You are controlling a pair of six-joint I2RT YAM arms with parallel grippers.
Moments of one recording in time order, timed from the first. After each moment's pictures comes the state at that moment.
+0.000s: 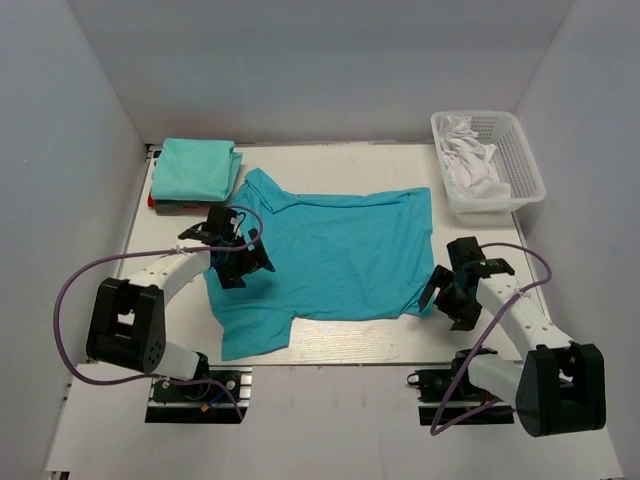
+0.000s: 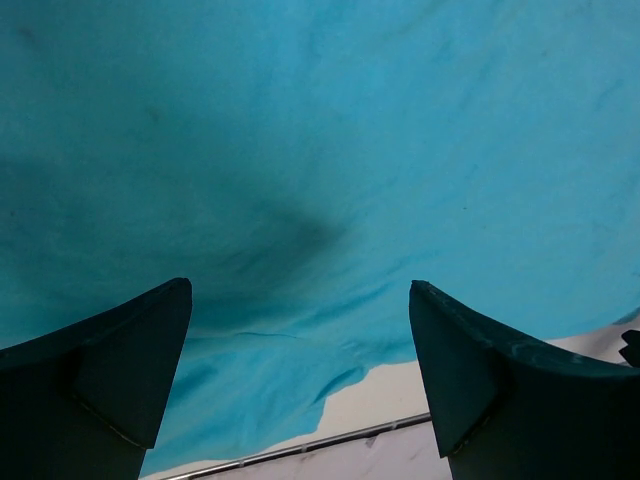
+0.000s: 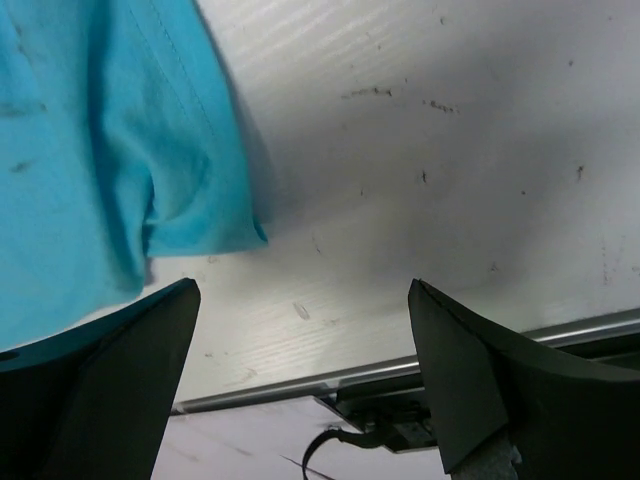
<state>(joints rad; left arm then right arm) -0.25 1.43 0.83 -0.53 0.22 -0.64 0.16 1.08 0.61 -0.91 -0.01 0.64</state>
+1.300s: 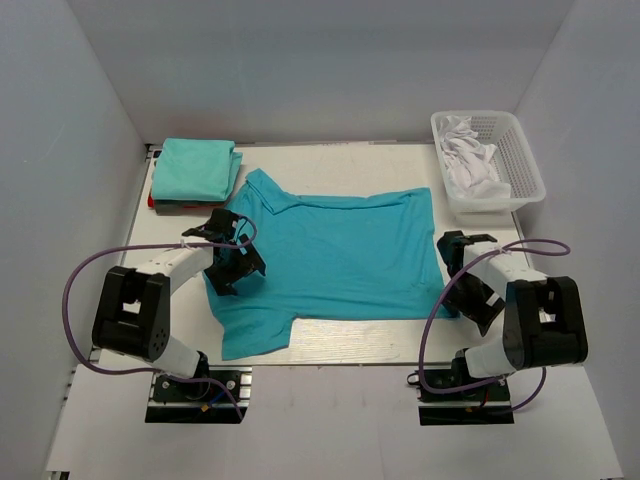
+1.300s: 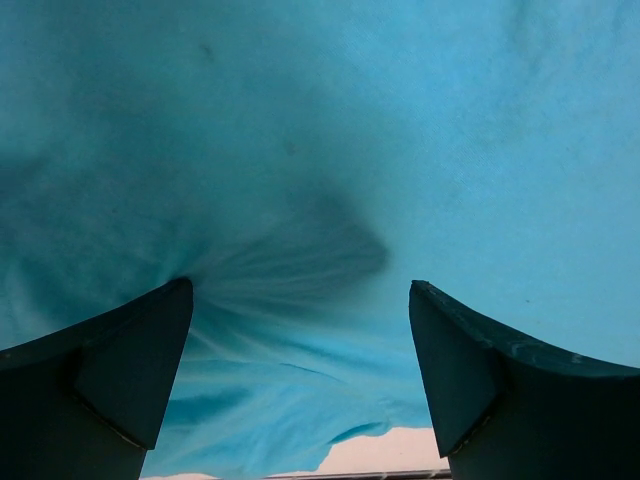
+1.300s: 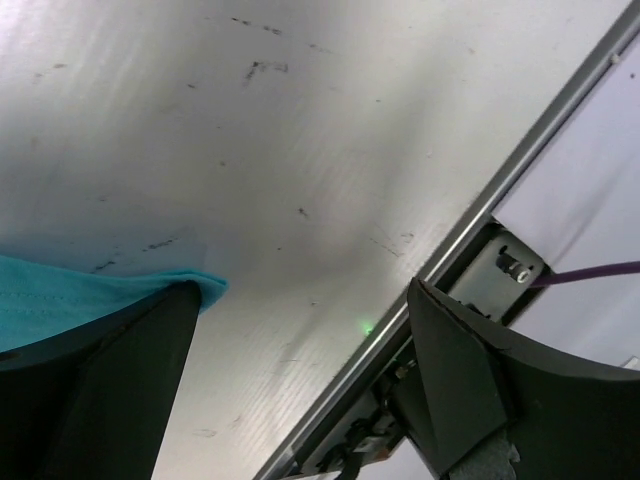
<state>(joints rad) -0.23 1.50 0.82 -0.58 0.04 -0.77 0.15 1.43 0.74 -1.10 0.47 0.99</state>
